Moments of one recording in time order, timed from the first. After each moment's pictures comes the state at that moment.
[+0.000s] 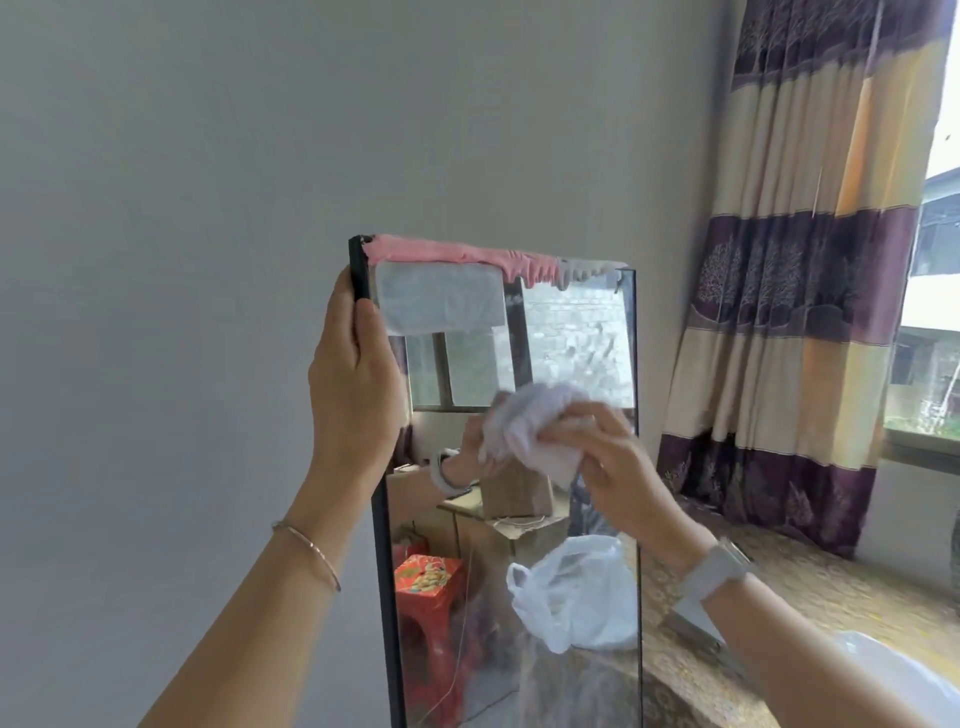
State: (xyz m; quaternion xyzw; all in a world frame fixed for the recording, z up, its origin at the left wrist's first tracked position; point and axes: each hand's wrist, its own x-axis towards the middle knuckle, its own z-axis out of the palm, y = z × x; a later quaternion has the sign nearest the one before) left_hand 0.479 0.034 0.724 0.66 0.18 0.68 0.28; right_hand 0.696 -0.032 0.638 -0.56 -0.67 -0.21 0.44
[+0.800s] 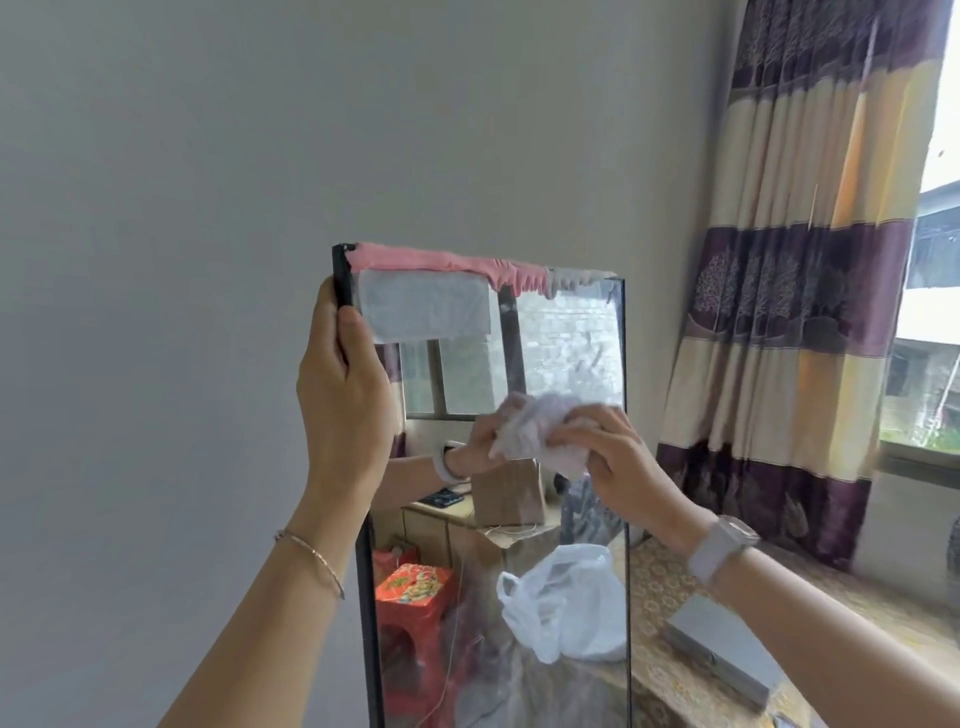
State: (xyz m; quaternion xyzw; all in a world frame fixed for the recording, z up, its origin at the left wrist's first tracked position) left_hand 0.484 0.034 0.722 0.61 0.19 0.71 0.30; right_hand 0.713 -0.032 0.652 -0.60 -0.67 -0.22 0.38
